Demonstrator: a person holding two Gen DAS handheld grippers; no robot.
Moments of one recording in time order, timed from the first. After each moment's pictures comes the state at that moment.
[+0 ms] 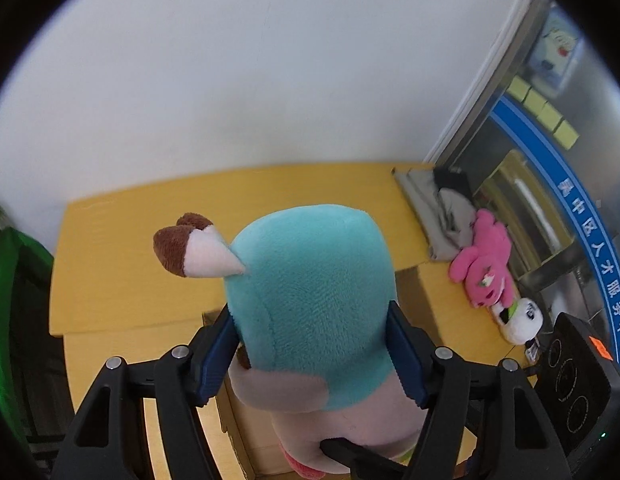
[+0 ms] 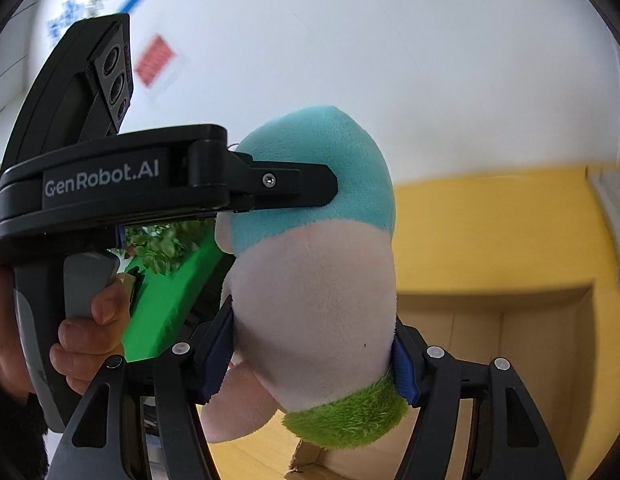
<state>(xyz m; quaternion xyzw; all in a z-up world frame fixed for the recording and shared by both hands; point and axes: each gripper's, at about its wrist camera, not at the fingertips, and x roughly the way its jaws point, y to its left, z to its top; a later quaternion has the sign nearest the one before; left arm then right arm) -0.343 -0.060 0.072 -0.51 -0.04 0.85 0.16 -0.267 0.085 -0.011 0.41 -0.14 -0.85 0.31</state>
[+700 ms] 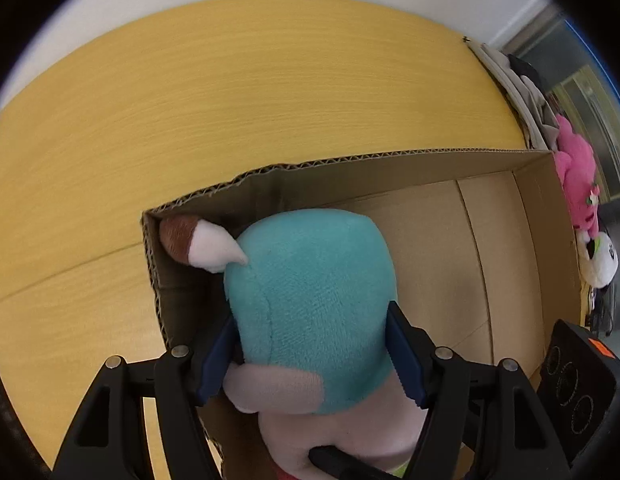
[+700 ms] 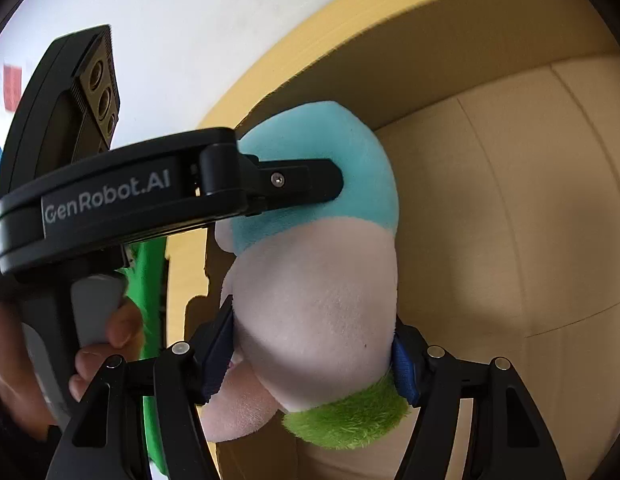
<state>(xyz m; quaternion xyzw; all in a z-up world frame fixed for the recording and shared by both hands) -0.403 -0.080 -0.210 -0.63 0.00 0.75 0.17 -0.318 0.066 -0.318 0.55 -0.28 -0.75 0.24</state>
